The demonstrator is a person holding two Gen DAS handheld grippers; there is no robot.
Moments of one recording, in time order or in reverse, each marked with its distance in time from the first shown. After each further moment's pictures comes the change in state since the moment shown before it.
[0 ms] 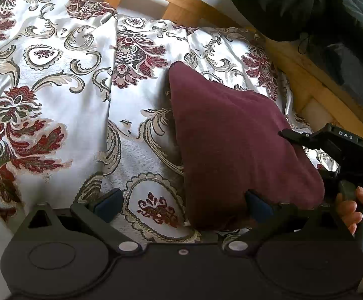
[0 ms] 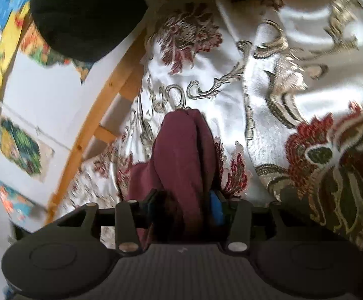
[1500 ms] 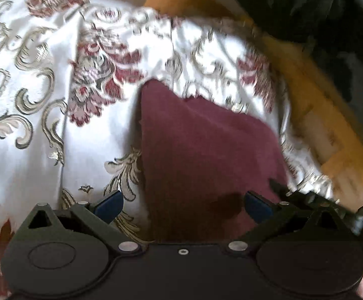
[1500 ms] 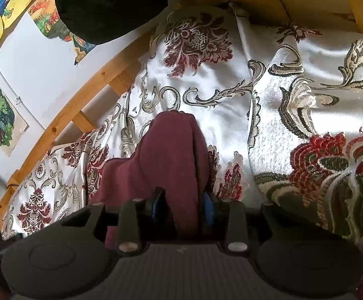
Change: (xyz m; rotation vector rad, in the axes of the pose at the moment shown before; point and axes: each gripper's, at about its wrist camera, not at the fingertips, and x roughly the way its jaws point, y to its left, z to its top) left arm 0.066 -0.013 0.088 0.003 0.152 -0.075; right arm 0.015 0.023 -0.015 -0.256 -0.072 -0.185
